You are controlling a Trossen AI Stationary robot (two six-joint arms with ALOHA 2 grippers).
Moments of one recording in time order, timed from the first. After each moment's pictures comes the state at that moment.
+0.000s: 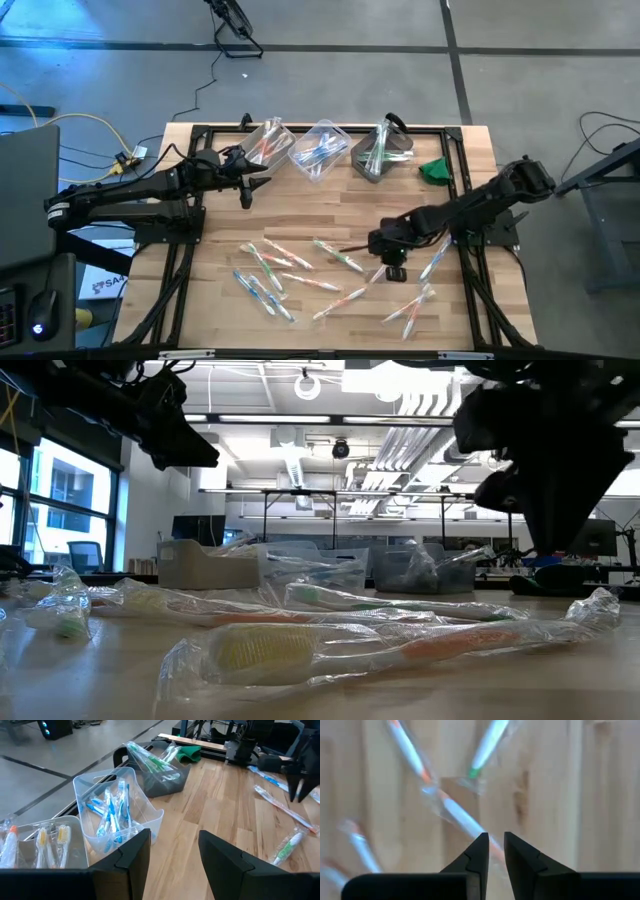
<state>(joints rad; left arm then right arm) 0.34 0.69 0.46 -0.05 -0.01 -0.06 0.31 1.50 0.88 -0.59 -0.11 0.37</state>
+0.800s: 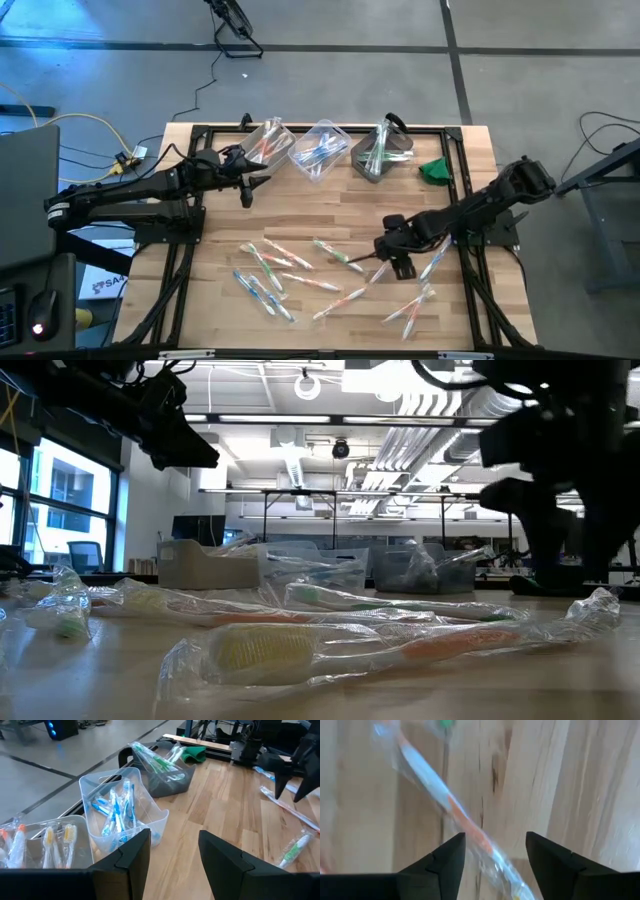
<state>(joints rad) 0.34 0.69 0.46 -0.05 -0.04 -0.06 0.35 1.50 0.82 -0.66 0.02 0.23</state>
